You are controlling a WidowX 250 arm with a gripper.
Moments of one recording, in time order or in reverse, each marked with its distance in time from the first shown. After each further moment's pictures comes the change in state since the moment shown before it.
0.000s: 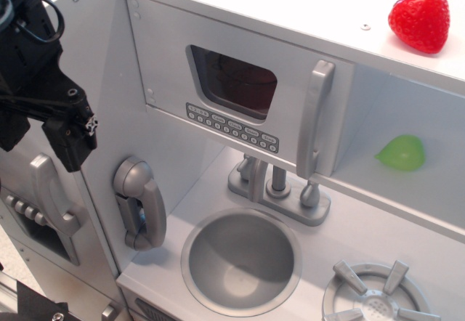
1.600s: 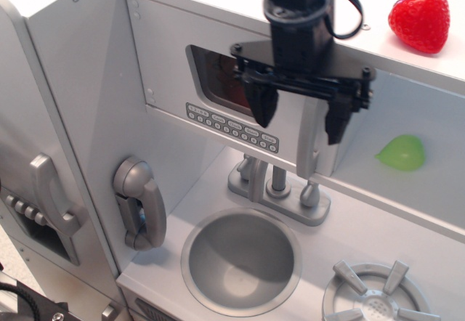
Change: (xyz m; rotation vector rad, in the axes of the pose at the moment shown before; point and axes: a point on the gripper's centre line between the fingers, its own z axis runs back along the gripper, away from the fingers) arm 0.097 -0.156 -0.035 -0.116 -0.023 -0.052
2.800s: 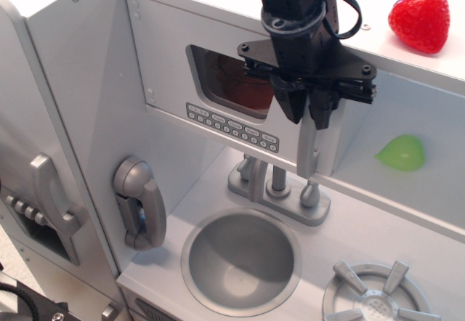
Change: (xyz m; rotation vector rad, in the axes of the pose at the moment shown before) arm 0.011 -0.009 -0.004 -0.085 -0.135 -0.067
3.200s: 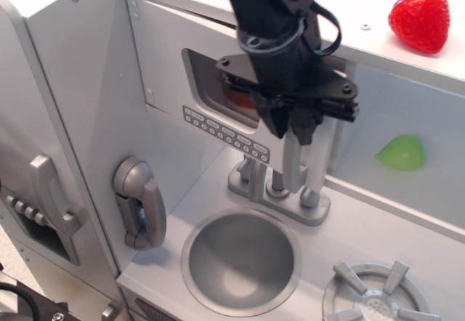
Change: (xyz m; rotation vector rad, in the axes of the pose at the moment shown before) arm -0.025 0.006 0.009 -0.003 -0.004 -0.008
